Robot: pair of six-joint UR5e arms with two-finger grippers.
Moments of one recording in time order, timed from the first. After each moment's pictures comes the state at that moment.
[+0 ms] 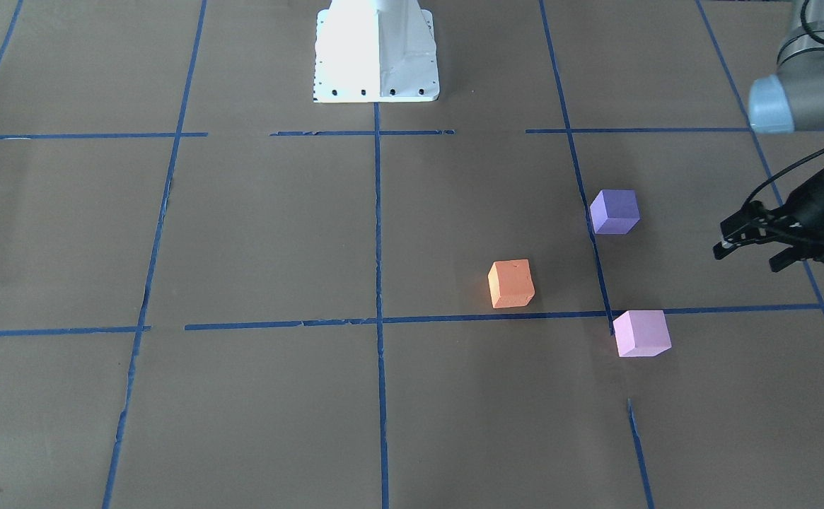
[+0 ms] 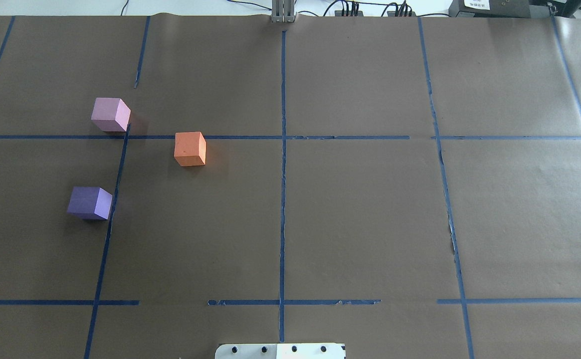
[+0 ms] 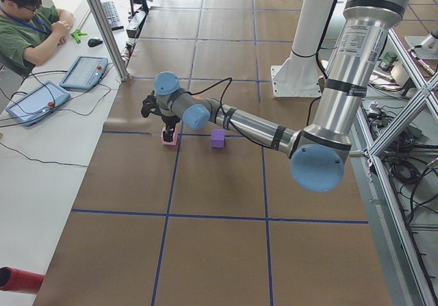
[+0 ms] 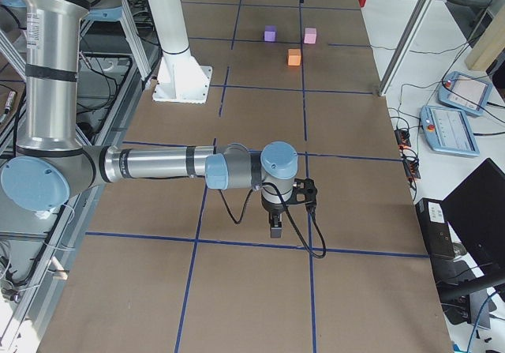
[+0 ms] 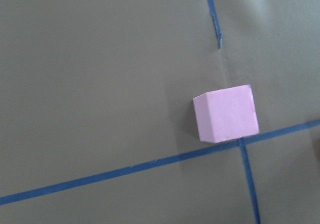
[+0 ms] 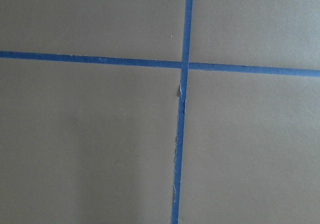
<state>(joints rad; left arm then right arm) -1.13 -1.86 -1.63 -1.88 -2.31 -0.62 1.53 -1.68 1.76 -1.56 2.34 0.04</state>
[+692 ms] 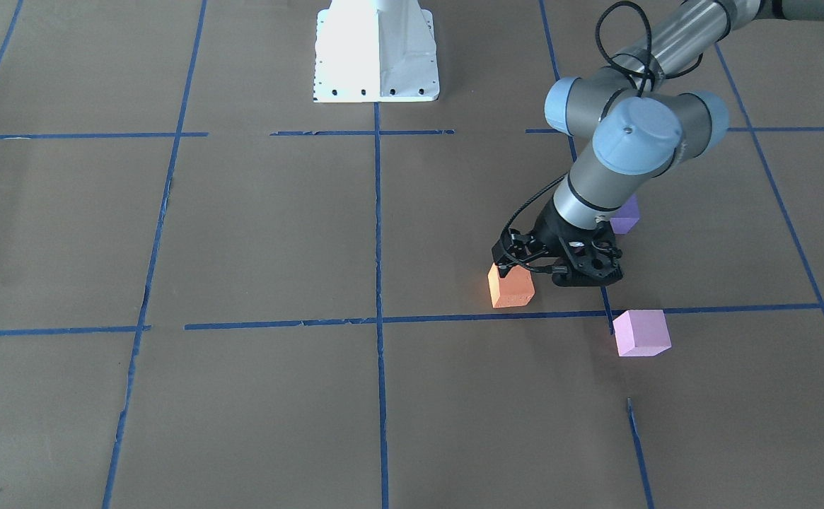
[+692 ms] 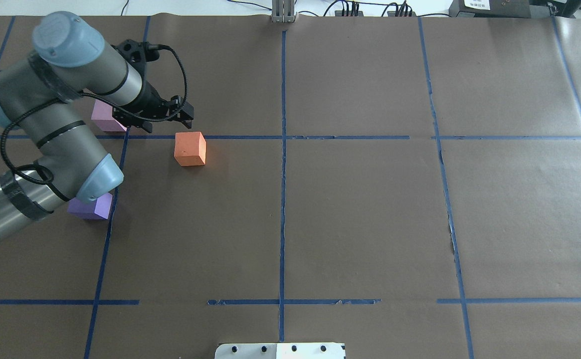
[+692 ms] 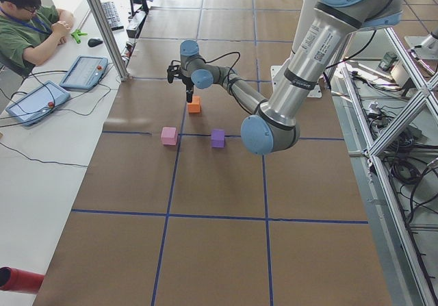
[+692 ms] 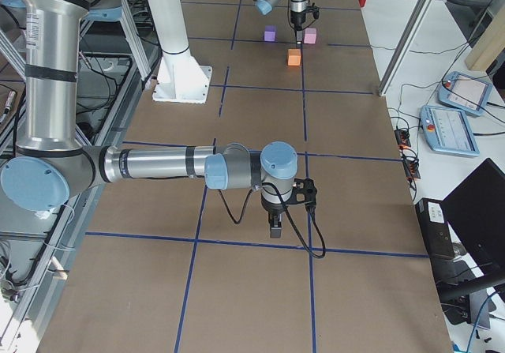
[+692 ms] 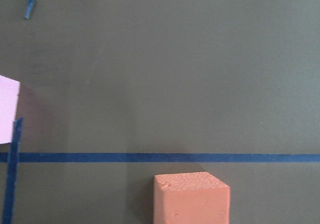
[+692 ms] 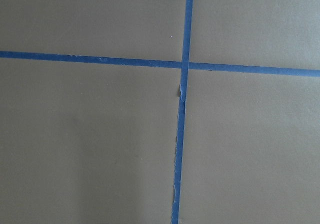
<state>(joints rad) -0.78 -2.15 -1.54 -1.87 -2.05 -1.13 1.53 -1.68 1.76 -1.56 2.34 0.04</state>
